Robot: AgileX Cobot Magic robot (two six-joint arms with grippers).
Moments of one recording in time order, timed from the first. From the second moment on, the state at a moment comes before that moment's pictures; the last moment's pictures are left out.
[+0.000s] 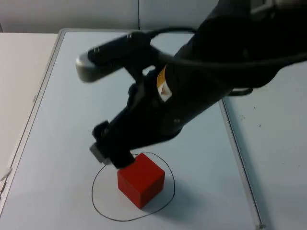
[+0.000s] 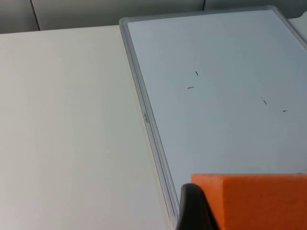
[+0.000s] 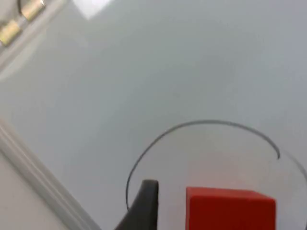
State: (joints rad) right arm 0.94 1.84 -1.12 -0.18 0.40 0.25; left arm -0.22 0.44 -0.52 0.02 0.69 -0.08
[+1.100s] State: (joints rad) right arm 0.94 0.67 -0.87 -0.16 0.55 0.02; left arm -0.22 0.44 -0.52 0.01 0.68 -0.08
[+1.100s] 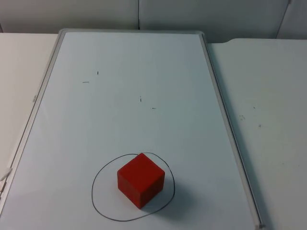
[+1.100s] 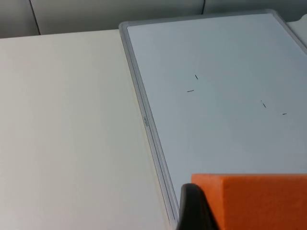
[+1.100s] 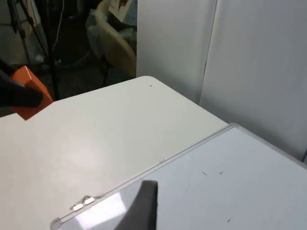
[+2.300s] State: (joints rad) right arm 0.94 0.66 -0.87 -0.15 0.50 0.02; left arm -0.36 1.15 -0.77 -0.76 0.56 0.75
